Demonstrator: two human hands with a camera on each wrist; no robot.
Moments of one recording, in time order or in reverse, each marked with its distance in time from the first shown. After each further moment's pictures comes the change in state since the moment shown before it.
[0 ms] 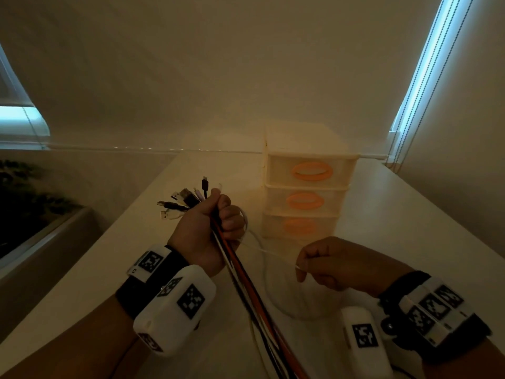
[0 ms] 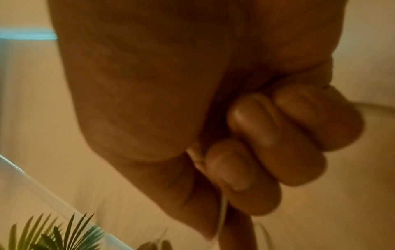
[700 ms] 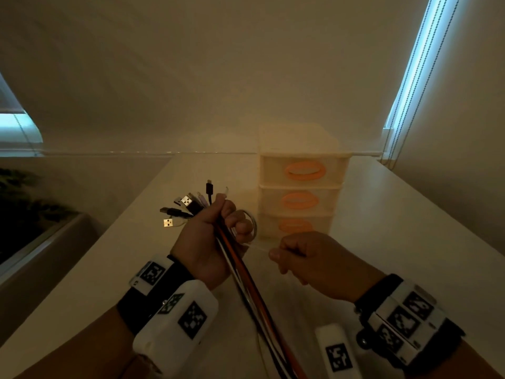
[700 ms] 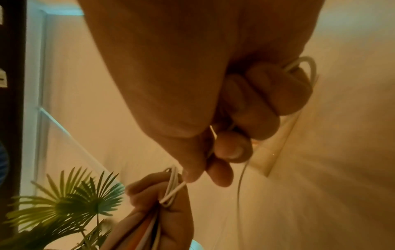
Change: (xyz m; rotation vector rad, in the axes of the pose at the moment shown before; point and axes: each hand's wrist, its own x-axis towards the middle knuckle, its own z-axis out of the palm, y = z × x) left_hand -0.008 -0.016 0.017 -0.045 0.004 0.024; right_hand 0.008 -0.010 0.025 -0.227 0.284 -0.310
